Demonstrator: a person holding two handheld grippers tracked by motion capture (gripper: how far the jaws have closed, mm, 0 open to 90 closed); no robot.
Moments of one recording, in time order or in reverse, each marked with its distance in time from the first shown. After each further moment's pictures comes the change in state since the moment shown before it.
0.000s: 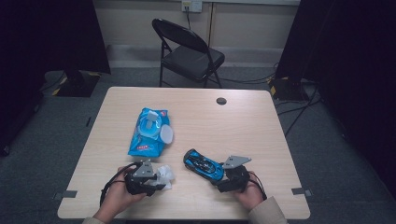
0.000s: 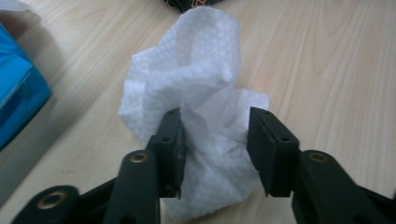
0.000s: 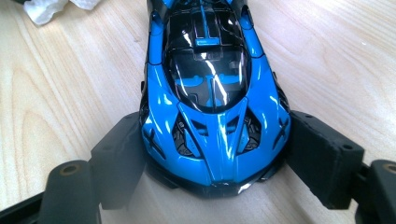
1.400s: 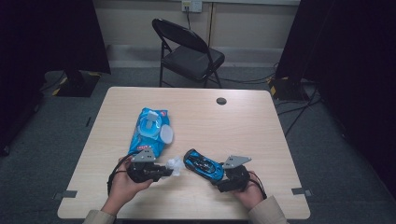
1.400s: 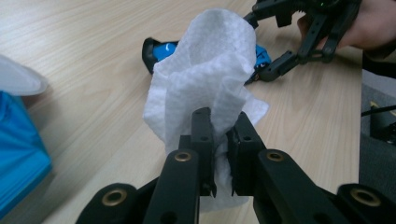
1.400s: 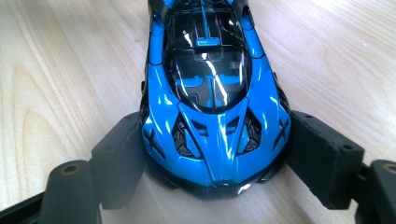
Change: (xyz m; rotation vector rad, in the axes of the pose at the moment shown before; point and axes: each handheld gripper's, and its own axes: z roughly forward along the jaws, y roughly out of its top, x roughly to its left) left arm 0.004 0.046 -0.011 -0.183 -0.087 -0.174; right arm -0.001 0.000 0.000 -0.001 0.005 -0.003
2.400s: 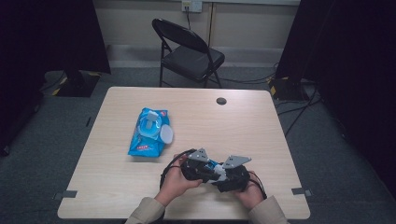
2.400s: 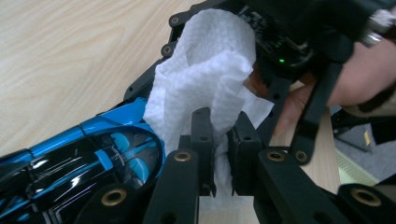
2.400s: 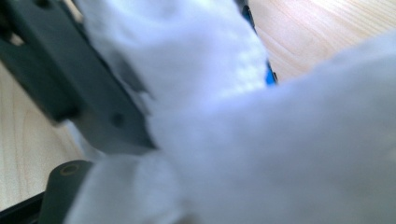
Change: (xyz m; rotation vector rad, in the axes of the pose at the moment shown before) left arm -0.043 0.049 0.130 0.042 -0.203 0.050; right arm 0.000 0.000 0.000 0.001 0.001 -0.001
